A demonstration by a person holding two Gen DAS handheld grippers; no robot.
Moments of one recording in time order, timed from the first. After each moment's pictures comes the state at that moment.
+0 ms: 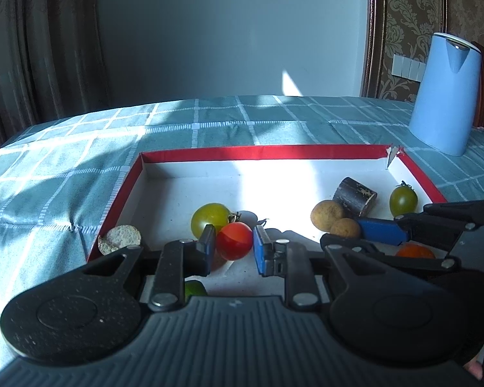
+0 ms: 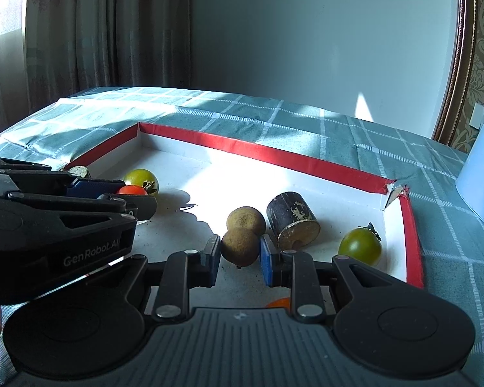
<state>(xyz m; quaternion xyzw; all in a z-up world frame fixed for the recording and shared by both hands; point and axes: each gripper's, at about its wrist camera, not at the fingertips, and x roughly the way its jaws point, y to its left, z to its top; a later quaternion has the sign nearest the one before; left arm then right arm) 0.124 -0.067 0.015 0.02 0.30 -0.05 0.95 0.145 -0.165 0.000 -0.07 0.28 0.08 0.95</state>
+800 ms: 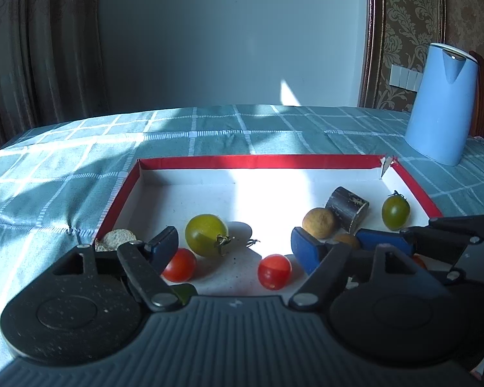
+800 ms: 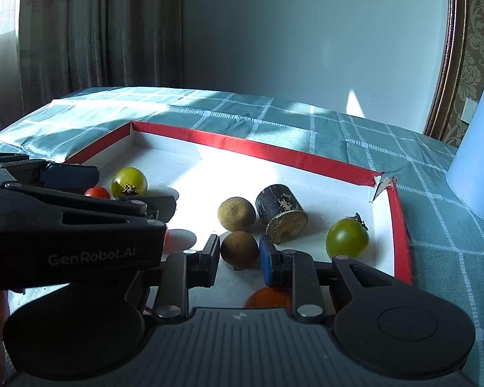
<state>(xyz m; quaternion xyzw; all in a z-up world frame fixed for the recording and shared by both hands) 0.118 -0.069 0.019 0.01 0.28 -0.05 0.96 0.134 -0.174 0.002 -0.06 0.28 0.07 0.96</state>
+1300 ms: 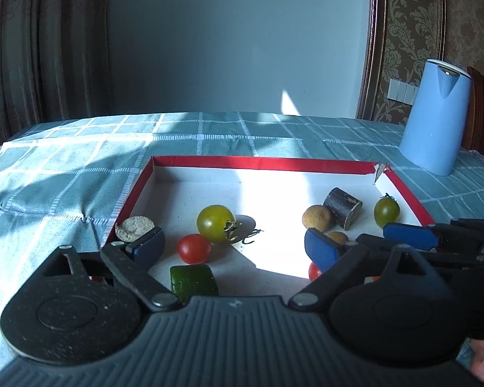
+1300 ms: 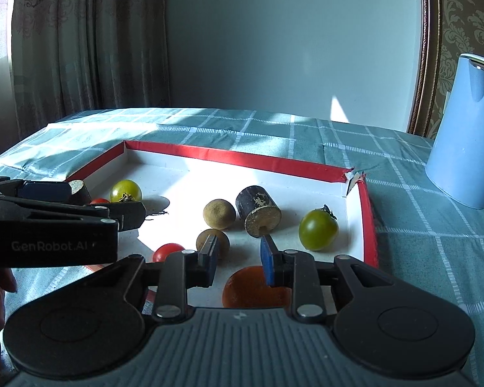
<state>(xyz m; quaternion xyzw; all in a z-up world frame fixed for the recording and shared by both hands) 0.090 -0.053 0.023 -0.01 0.26 -0.05 0.96 0.101 -0.194 0.011 -0.01 0.24 0.05 0.97</state>
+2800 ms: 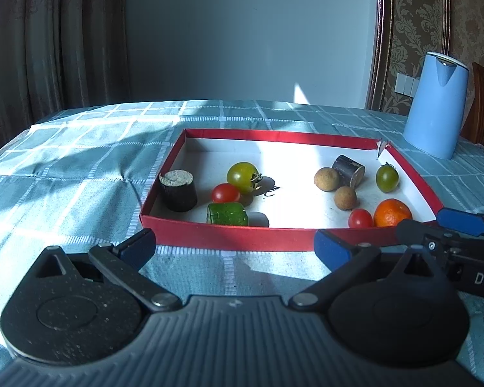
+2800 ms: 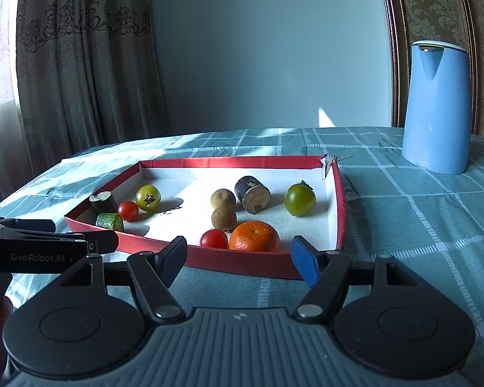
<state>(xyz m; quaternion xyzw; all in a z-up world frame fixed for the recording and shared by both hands) 0.038 -0.035 0.016 -0.01 0.27 -0.03 0.96 0.031 -0.206 0.002 0.04 0.20 0.05 0.98</state>
